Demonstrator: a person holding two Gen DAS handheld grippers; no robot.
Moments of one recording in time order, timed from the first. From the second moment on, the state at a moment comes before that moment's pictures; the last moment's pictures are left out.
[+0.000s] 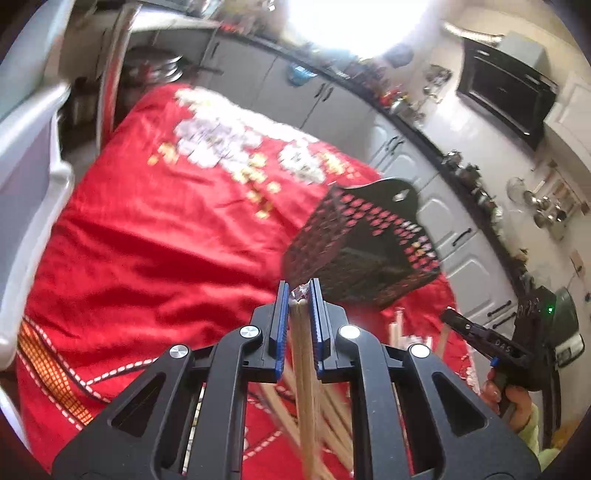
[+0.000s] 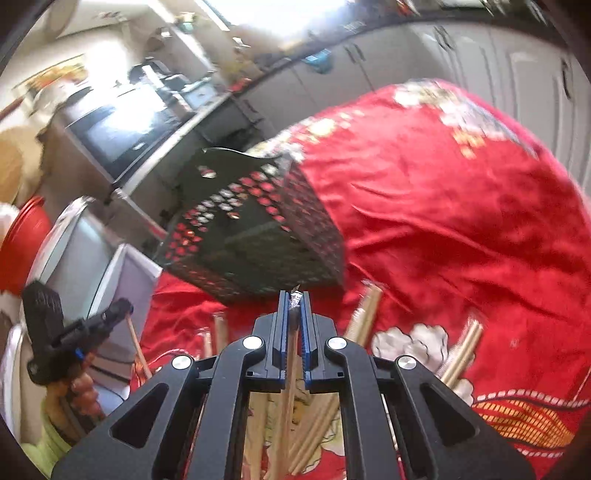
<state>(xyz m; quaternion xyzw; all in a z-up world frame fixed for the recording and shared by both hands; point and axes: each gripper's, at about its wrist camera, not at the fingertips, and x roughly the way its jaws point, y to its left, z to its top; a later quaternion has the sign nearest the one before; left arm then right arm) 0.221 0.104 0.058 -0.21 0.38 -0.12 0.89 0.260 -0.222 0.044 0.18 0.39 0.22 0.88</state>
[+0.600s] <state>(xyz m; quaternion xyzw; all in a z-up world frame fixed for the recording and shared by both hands) 0.224 0.053 0.146 -0.16 0.31 -0.19 0.92 0.228 -0.207 0.121 0.10 0.26 0.26 0.92</state>
